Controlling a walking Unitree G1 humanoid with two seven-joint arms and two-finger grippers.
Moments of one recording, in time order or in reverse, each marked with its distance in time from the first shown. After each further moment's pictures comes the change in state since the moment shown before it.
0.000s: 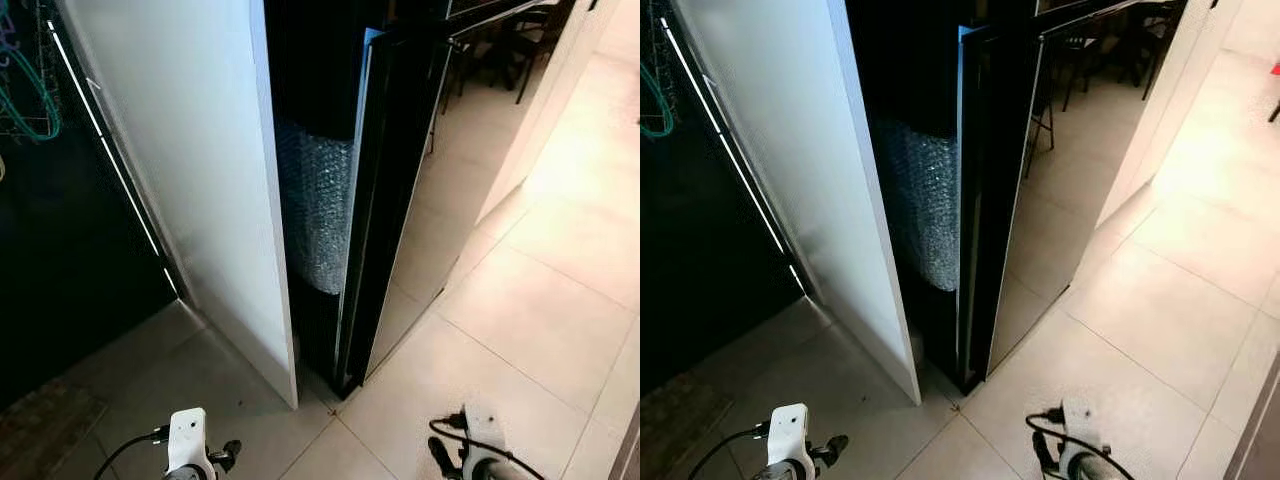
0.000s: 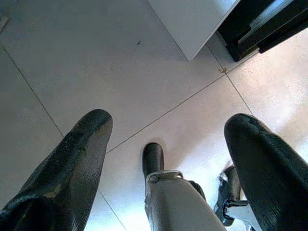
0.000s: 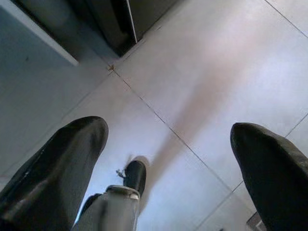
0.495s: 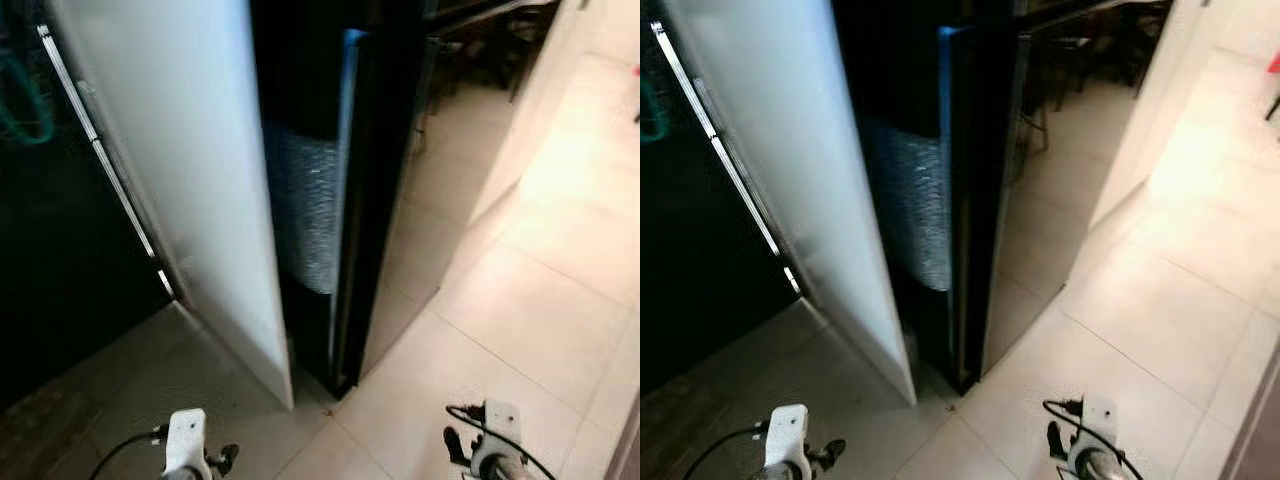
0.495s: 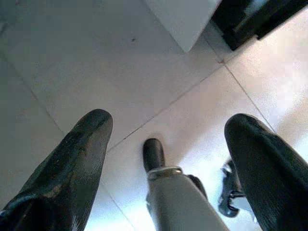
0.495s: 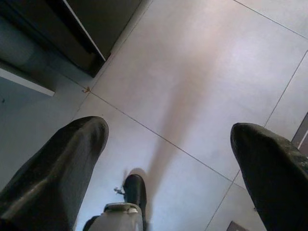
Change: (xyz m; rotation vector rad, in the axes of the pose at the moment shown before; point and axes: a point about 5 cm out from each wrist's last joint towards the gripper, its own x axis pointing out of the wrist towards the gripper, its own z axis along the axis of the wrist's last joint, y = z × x) left arm 0.000 0.001 -0.001 0.057 0.021 -0.014; right arm 0.000 -0.009 0.007 0.169 -0.031 -0.122
